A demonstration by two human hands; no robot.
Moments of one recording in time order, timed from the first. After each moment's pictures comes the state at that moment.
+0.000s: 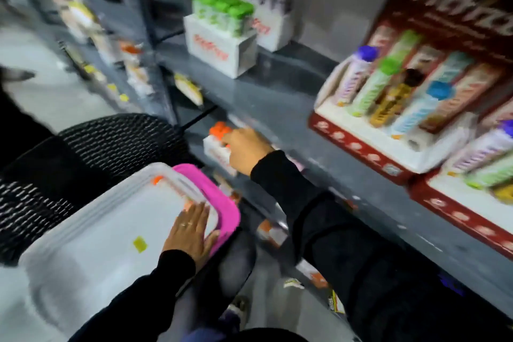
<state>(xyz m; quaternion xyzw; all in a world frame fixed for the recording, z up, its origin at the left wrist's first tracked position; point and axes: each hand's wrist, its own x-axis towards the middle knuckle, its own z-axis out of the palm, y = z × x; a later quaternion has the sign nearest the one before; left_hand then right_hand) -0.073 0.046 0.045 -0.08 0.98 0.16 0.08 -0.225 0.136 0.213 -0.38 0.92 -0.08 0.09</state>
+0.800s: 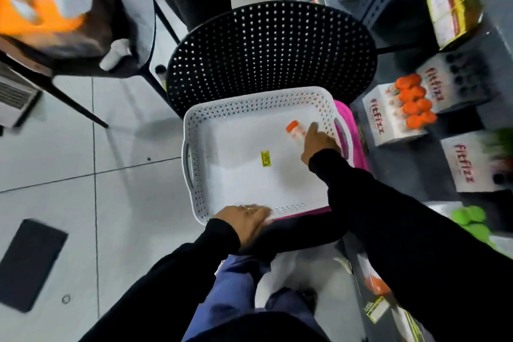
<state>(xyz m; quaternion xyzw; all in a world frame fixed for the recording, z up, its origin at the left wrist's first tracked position) 0.077 -0.003 -0.026 -0.21 0.92 0.26 0.21 -0.160 -0.023 -0.016 -0.39 0.87 0.10 0.29</state>
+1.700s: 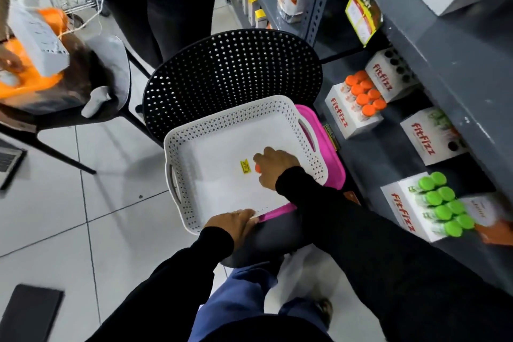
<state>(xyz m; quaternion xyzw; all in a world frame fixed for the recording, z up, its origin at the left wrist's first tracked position) 0.074 0.004 -0.019 -0.29 0.89 0.24 0.25 -0.106 0.016 0.041 -0.56 0.79 0.05 0.25</state>
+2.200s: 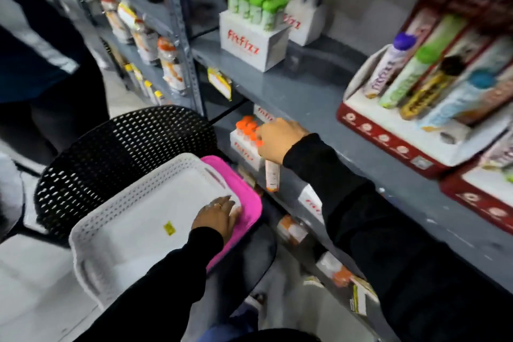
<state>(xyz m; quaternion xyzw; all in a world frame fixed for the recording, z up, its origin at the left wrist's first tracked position) -0.069 0.037 0.042 -0.15 0.96 0.21 0.03 -0.214 0.135 0.220 -0.39 0.92 -0.01 0.08</state>
